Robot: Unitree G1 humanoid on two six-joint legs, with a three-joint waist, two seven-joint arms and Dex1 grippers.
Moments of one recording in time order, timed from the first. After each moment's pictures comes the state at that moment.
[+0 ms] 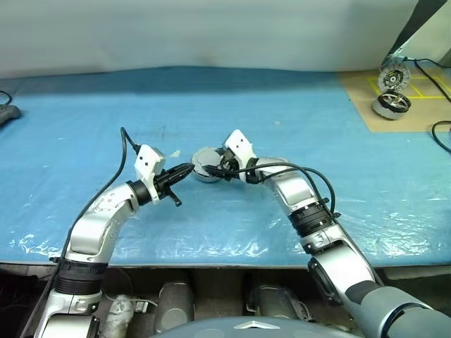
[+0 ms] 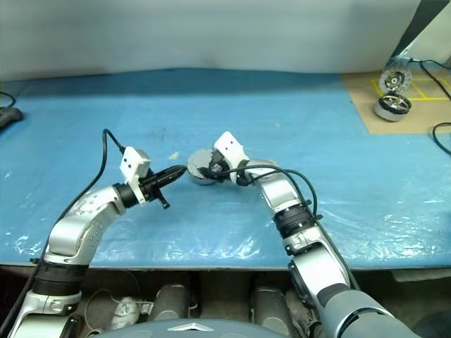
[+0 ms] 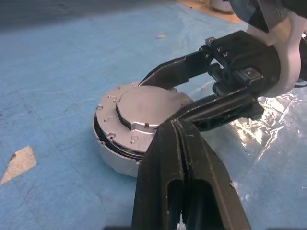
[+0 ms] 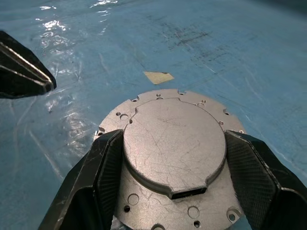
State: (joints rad) left arm -0.22 0.43 0.03 -0.16 -0.41 0.42 -0.74; right arm -0.70 -0.15 0.26 0.37 0.04 0.38 0.71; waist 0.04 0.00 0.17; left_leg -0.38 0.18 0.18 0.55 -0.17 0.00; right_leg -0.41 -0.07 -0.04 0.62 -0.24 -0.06
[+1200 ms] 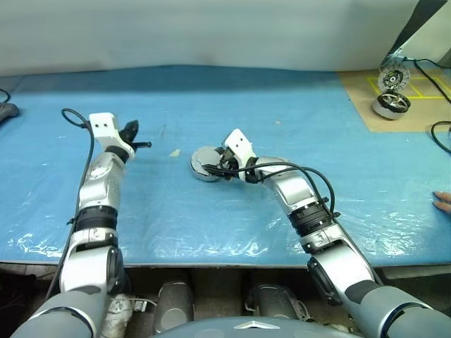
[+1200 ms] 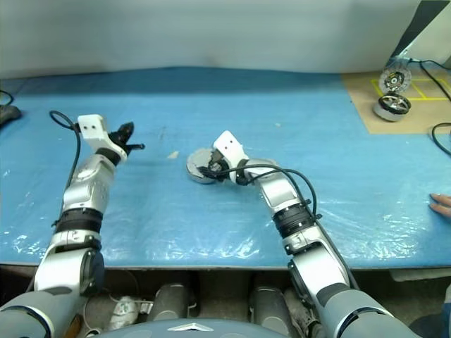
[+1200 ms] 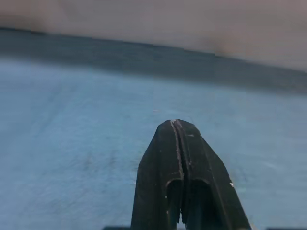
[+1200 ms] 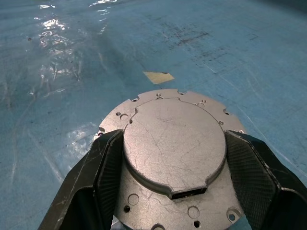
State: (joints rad) left arm -0.70 0.35 0.33 0.67 -0.33 0.07 -0.28; right arm -0.70 -0.15 0.25 0.37 0.04 0.38 0.70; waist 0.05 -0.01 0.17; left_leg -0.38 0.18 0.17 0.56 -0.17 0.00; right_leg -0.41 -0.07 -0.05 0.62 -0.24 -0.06
